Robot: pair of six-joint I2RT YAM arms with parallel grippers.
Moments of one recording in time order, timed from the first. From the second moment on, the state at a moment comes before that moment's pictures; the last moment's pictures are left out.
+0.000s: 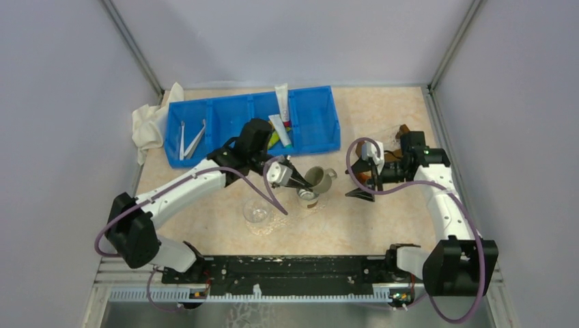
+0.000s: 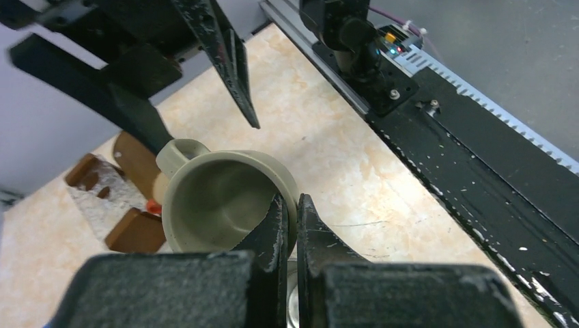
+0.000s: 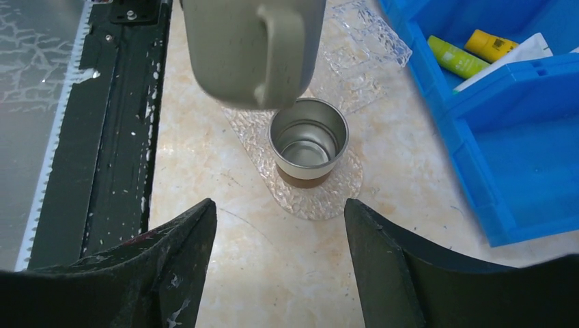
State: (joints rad) left arm -0.73 1.42 1.11 -0.22 1.21 0.92; right arm -0.02 1.16 0.98 -1.16 -1.27 -1.38
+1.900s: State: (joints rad) left arm -0.79 1.27 0.99 0.09 0.84 0.58; right arm 0.04 1.20 1.07 -1.16 -1.18 -1.21
